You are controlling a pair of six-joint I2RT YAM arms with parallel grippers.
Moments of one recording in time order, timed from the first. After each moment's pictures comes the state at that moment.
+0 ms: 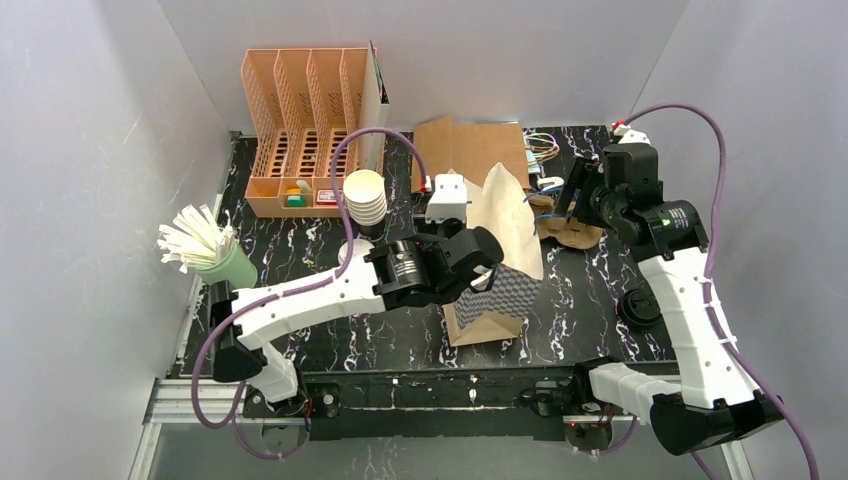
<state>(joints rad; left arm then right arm) -1.28 1.58 1.62 -0.82 -1.13 -0.76 0.26 1.09 1.41 -0.98 0.16 0.42</state>
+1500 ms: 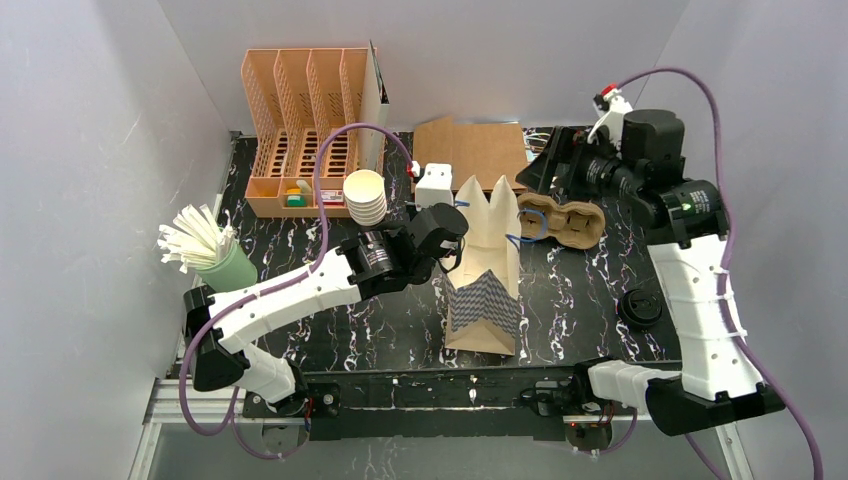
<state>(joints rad) -1.14 1.45 1.44 -0.58 -0.72 -0.61 0.27 1.17 1.63 -0.97 -0.32 0.39</state>
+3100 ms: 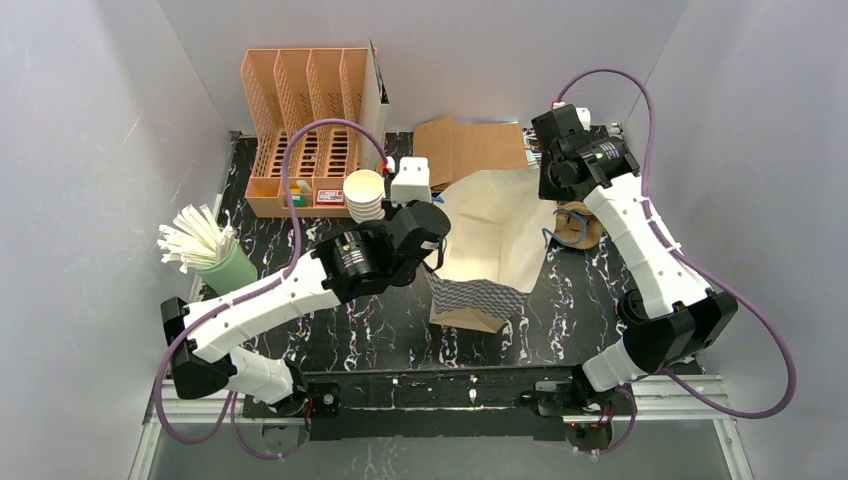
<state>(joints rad) -1.14 1.37 1.44 -0.66 -0.86 -0.58 0.44 1.50 1.74 -1.20 0.40 0.39</state>
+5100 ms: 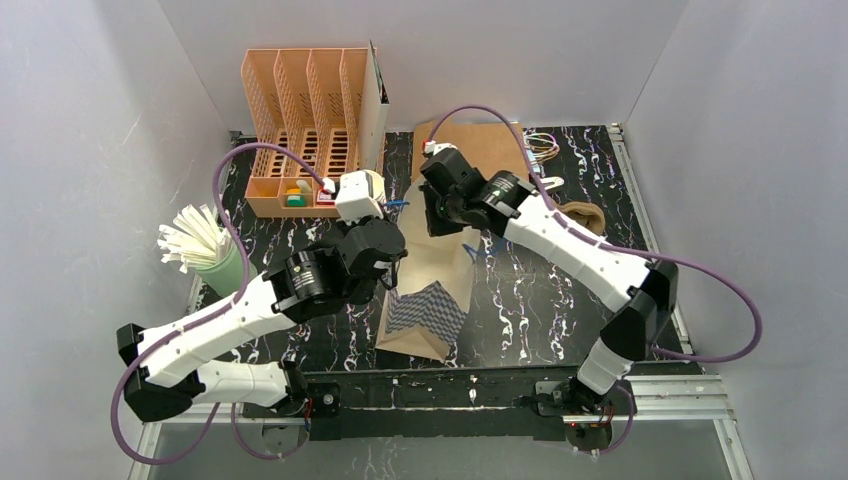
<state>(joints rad) -1.14 1.15 1.29 -0.71 -0.90 -0.81 0.91 1.62 1.71 -0.93 0.16 0.52</state>
